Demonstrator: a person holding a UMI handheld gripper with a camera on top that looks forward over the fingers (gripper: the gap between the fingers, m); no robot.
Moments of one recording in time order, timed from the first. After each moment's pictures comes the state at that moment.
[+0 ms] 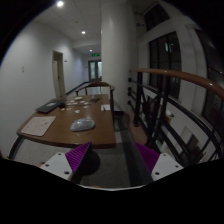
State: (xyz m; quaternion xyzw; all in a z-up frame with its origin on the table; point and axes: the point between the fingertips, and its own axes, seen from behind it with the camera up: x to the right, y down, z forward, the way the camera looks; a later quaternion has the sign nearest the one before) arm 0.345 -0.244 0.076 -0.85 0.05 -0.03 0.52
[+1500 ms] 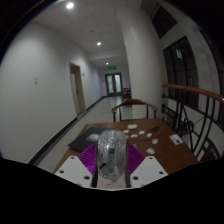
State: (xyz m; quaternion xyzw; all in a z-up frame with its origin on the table) arm -0.041 0.008 0.182 -0.81 0.02 0.05 0.59
